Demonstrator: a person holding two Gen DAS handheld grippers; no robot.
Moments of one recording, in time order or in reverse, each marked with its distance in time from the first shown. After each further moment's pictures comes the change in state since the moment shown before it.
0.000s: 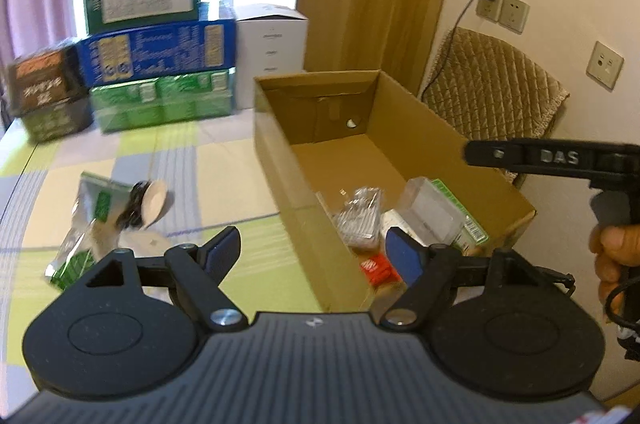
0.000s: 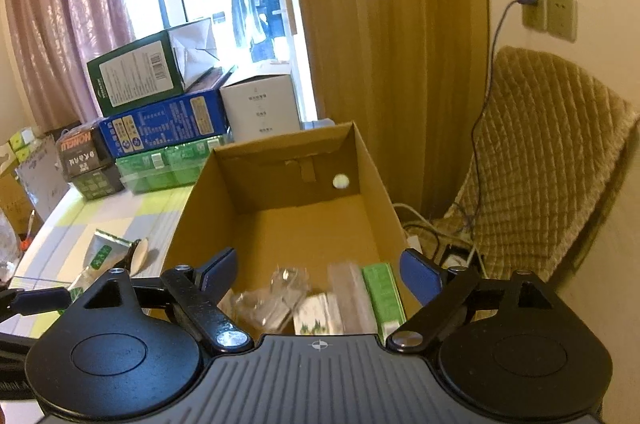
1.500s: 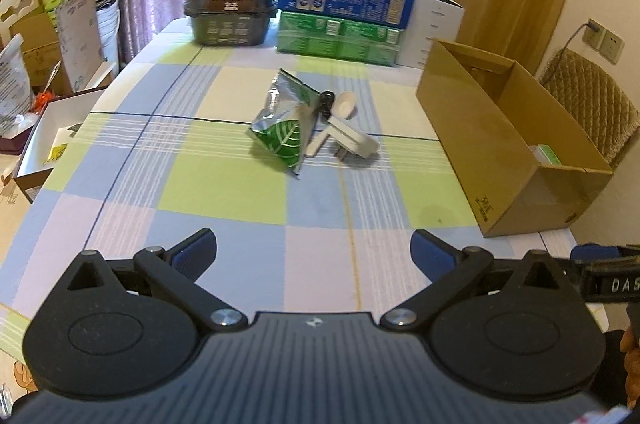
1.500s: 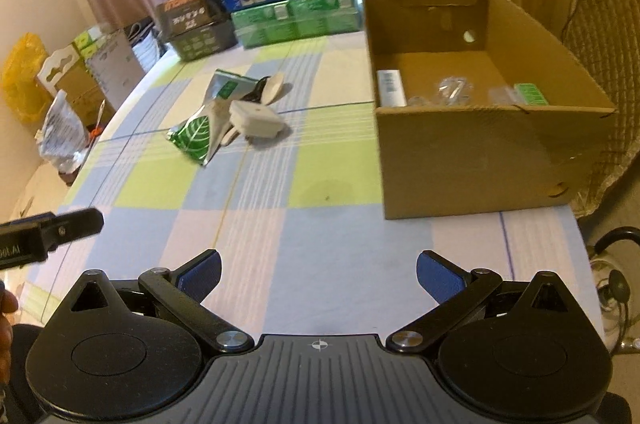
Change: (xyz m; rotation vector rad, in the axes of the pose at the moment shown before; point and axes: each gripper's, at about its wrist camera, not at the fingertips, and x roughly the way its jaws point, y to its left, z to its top) left arm -0.120 0.129 -0.111 -0.242 0.040 0.244; right arm -0.035 0.136 -0.119 -0.091 0.303 0.173
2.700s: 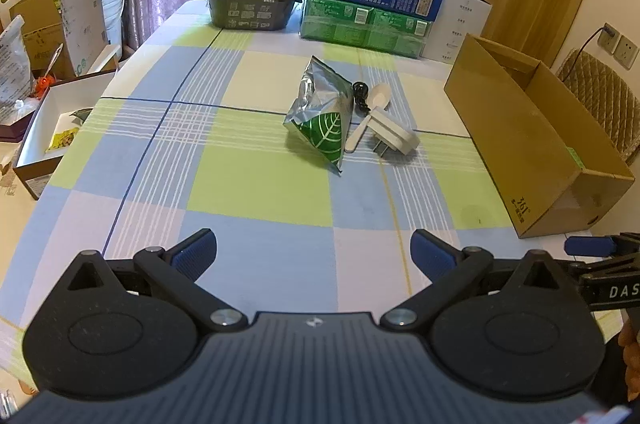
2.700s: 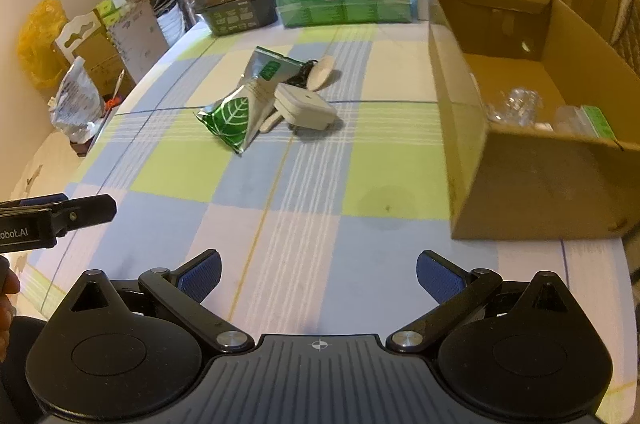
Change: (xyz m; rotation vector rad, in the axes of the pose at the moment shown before) left arm 0.026 0.051 0.009 -0.016 0.045 -0.017; right arm 0.046 0.046 0.018 -0.095 0.038 0.031
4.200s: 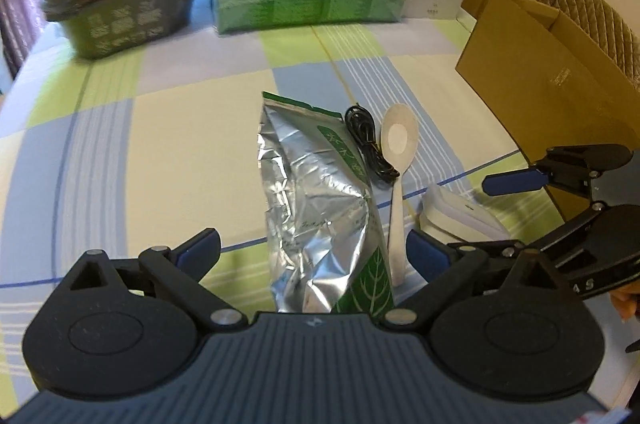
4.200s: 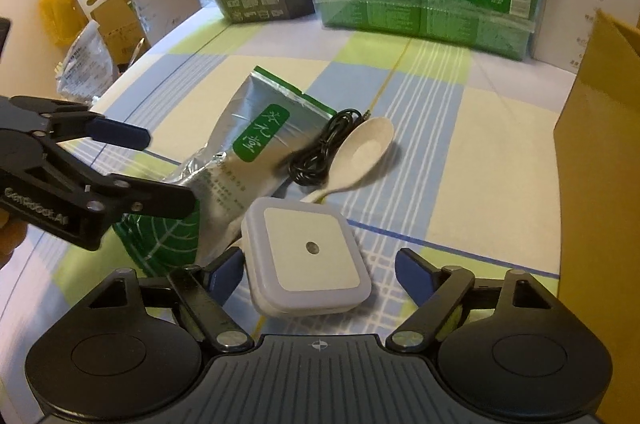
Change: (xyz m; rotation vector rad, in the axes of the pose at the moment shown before) left arm 0.222 0.017 0.147 0.295 0.199 -0.192; right arm 0.190 -0.021 0.136 -0.188 0.078 0.120
